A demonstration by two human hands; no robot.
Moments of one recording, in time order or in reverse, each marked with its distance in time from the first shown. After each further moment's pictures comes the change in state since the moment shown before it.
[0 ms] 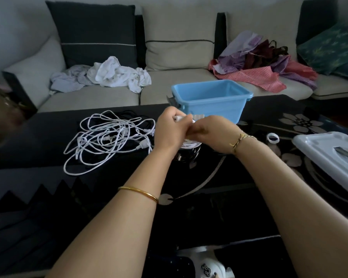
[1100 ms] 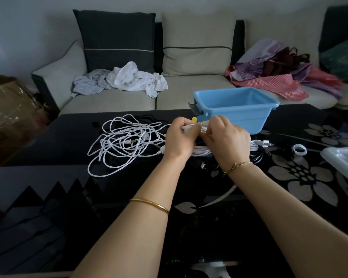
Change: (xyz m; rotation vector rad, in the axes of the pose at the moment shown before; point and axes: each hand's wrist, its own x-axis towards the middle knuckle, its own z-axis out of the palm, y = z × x) left_hand 0.001 -0.014 -0.027 -0.135 0.026 -0.089; right_hand 0.022 -0.024 0.045 -0.325 0.806 -0.049
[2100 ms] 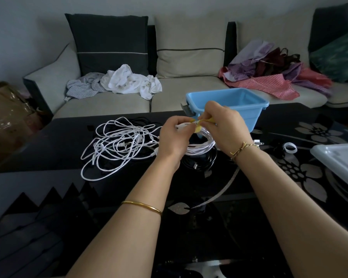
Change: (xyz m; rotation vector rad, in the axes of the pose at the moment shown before) left_hand -0.005 0.014 0.003 -0.078 -0.028 -0.021; right_hand 0.025 0.016 -0.026 0.422 -0.356 0.180
